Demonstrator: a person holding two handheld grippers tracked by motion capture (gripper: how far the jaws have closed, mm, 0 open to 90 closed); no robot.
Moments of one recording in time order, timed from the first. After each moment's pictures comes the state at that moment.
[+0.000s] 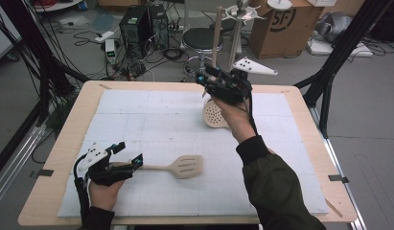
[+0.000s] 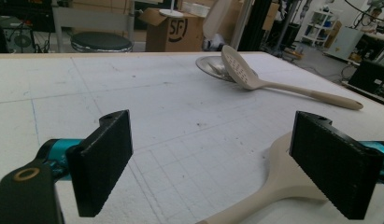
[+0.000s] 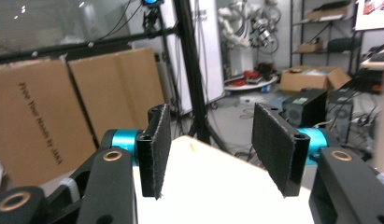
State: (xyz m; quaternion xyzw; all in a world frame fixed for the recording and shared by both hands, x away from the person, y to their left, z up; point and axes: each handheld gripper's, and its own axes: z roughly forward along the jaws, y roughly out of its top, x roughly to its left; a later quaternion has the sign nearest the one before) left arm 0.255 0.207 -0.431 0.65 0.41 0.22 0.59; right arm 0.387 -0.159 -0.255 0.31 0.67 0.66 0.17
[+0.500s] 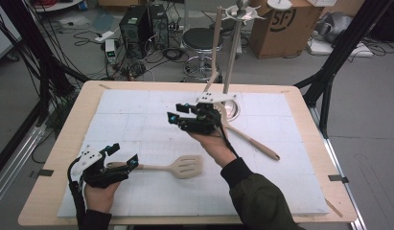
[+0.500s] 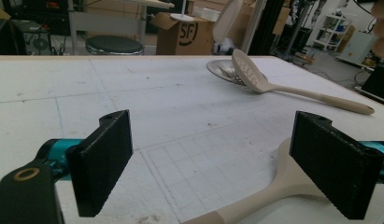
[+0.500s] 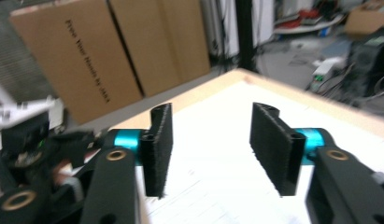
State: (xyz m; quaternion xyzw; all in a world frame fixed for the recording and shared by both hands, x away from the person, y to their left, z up) left arm 0.245 0.218 -0.428 0.64 0.43 0.24 0.59; right arm 0.358 -0.096 -0.330 0.27 0.75 0.60 0.06
